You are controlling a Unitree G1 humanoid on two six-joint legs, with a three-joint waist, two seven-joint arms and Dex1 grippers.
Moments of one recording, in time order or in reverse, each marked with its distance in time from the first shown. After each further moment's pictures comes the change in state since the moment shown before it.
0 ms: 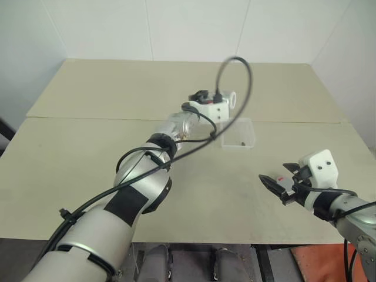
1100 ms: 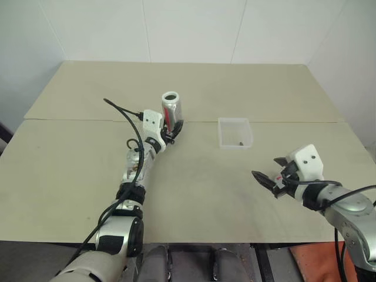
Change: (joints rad) left arm 0.651 0.087 0.414 -0.690 -0.618 0.004 -0.381; right arm -0.100 -0.010 0.144 0.141 -0.119 -0.112 0.059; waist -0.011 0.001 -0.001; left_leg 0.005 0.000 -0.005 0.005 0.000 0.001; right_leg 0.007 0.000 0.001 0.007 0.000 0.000
